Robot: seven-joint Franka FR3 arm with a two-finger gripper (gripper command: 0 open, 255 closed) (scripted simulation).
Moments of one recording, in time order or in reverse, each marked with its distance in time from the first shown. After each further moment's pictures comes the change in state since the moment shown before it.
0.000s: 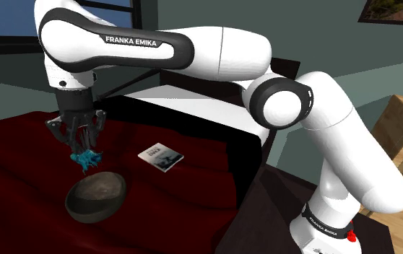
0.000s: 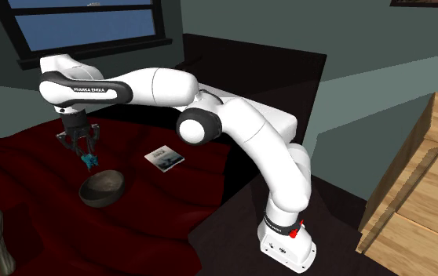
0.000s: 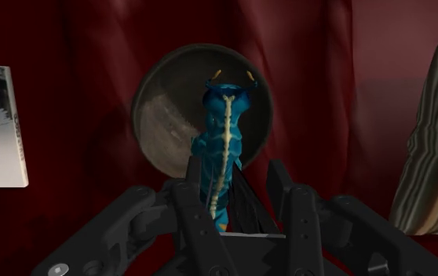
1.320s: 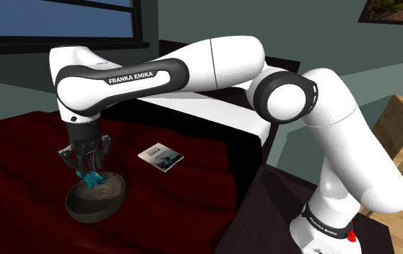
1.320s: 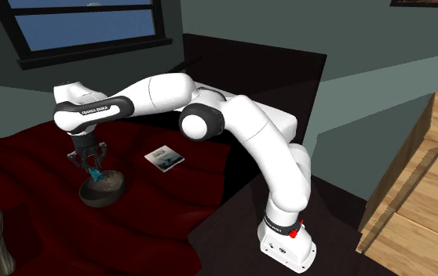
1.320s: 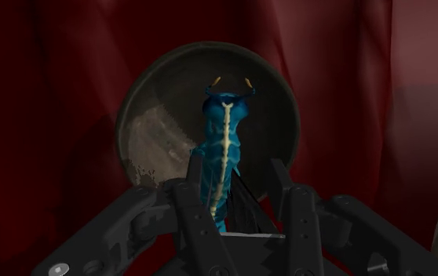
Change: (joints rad) arm -0.020 -0.042 0.000 -0.299 0.005 0.256 -0.016
